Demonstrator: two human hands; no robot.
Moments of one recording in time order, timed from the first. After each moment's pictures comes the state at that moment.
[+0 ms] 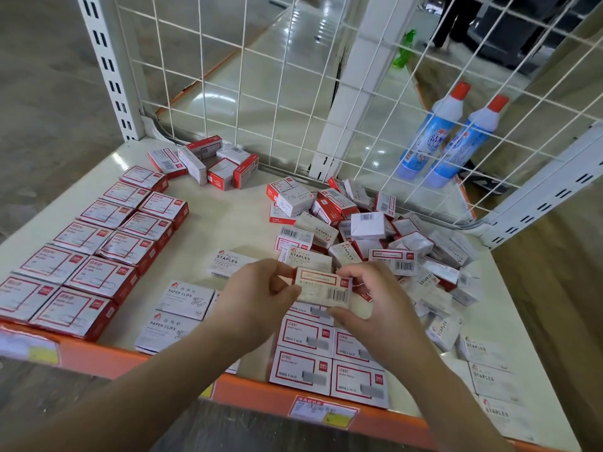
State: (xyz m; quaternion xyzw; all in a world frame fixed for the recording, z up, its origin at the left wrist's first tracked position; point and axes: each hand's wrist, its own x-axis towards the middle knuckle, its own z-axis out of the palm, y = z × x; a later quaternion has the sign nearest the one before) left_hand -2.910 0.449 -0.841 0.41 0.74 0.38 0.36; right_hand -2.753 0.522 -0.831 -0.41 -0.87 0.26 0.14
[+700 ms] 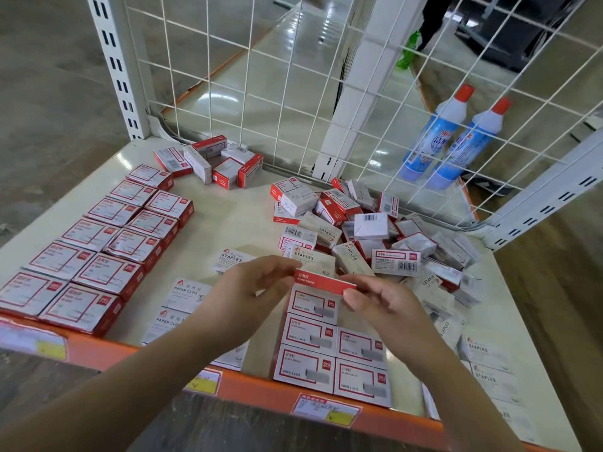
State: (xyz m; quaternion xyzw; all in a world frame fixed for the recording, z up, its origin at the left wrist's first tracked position) left_hand -2.925 0.434 -0.841 0.47 0.68 0.43 0.37; right_hand -2.746 0.522 -0.822 -0.40 -0.75 0.51 0.15
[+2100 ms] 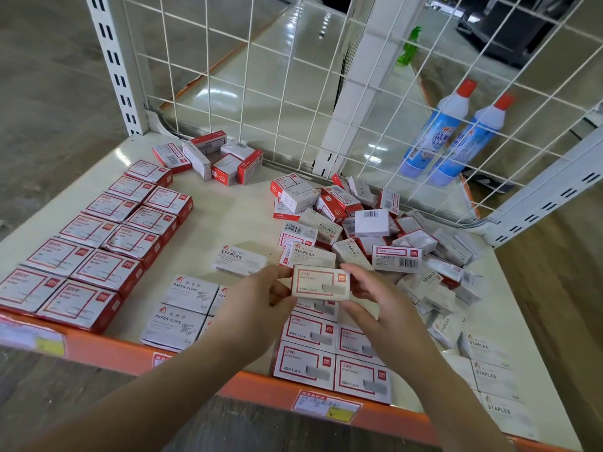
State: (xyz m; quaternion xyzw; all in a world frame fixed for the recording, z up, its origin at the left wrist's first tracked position) left_hand -2.908 0.437 -0.858 0.44 0.73 0.39 0.36; right_hand -2.745 0.520 -0.837 -0.37 -0.88 0.28 0.11
